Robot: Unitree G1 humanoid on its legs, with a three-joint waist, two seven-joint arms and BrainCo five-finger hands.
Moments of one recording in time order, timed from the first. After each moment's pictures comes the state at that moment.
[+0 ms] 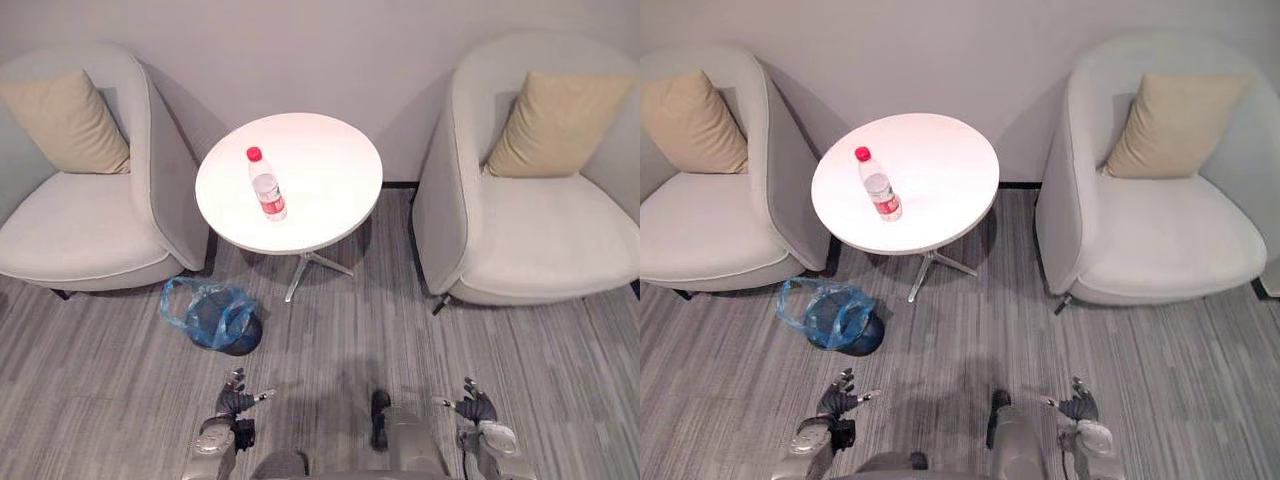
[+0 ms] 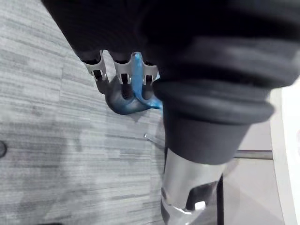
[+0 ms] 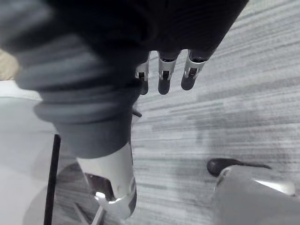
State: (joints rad) left arm 0.08 0.12 0.00 0.78 -0.12 -0.08 0.07; right arm 0.05 -0.18 -0.16 0.84 0.07 -0.06 -0.09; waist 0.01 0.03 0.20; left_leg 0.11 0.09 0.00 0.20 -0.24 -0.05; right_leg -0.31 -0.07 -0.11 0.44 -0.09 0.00
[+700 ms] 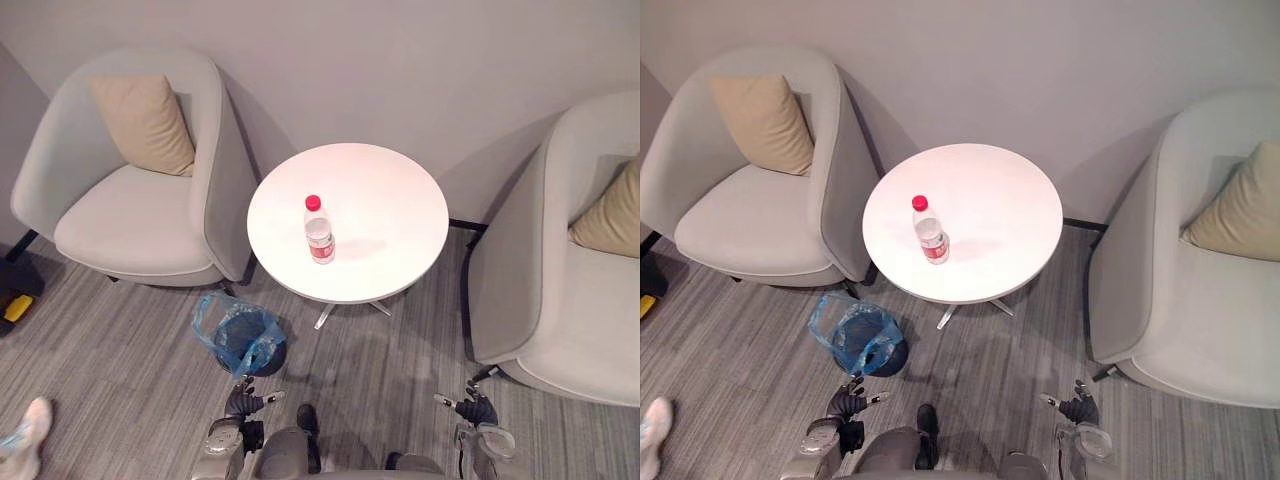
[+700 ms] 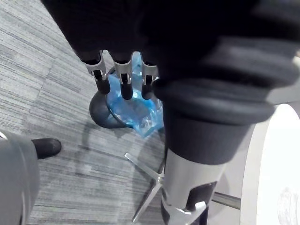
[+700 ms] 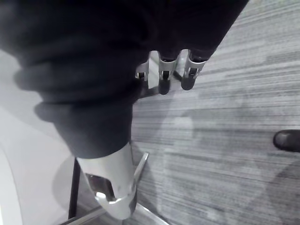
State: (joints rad) left arm 0.10 0.11 -0.01 0.78 -0.12 -0.07 0.07; right arm 0.05 -0.13 -0.19 0.82 0.10 -0.06 -0.11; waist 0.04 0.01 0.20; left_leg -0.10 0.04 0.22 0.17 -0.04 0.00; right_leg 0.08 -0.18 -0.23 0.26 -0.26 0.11
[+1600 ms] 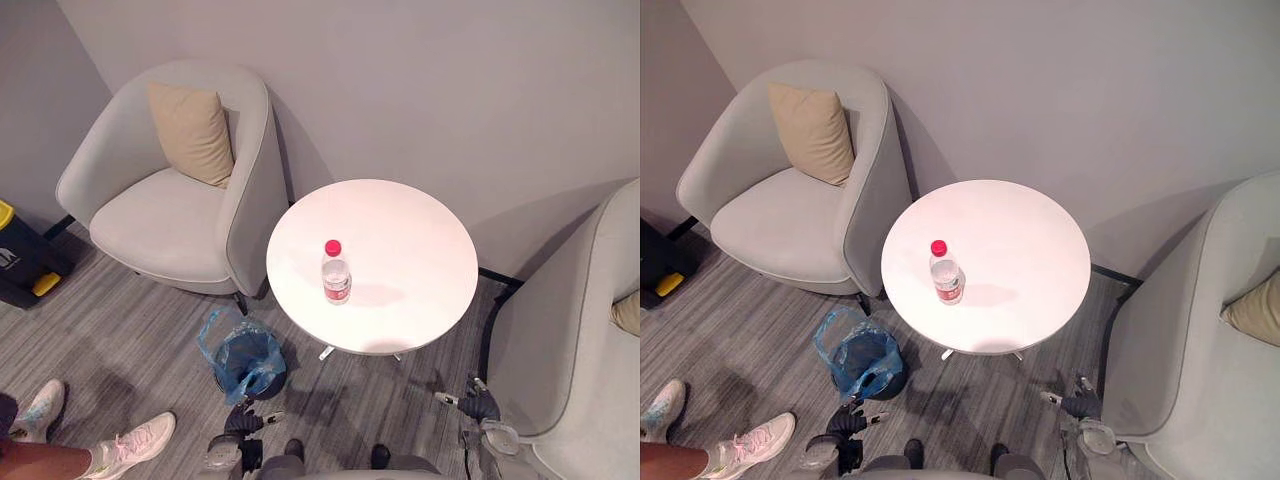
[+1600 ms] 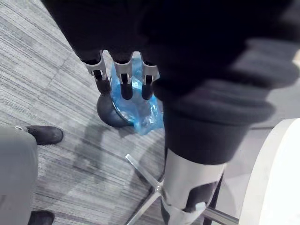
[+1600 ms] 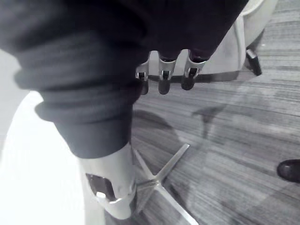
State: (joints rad) left arm 0.10 0.12 -0.04 0.87 -0.11 -0.06 0.06; right arm 0.10 -0.16 -0.14 0.67 0.07 -0.07 -0.10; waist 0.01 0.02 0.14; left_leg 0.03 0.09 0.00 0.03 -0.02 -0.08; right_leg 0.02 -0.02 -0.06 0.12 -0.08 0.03
